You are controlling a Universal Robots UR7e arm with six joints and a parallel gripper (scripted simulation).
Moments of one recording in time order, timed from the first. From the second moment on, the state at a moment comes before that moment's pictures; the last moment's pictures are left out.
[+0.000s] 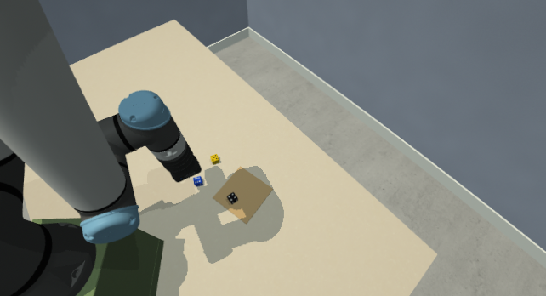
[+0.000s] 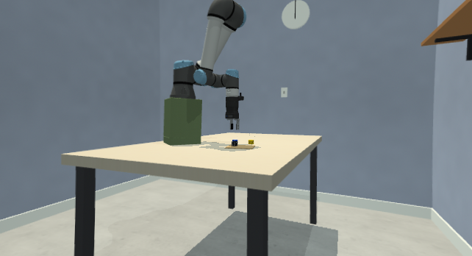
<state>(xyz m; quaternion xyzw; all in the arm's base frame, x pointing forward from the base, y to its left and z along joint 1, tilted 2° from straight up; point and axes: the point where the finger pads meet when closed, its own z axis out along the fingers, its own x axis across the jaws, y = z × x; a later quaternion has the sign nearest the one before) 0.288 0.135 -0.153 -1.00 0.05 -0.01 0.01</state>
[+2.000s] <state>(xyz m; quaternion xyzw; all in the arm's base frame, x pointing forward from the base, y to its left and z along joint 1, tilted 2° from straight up) 0.288 0.135 -0.201 -1.00 0.05 -0.01 0.01</state>
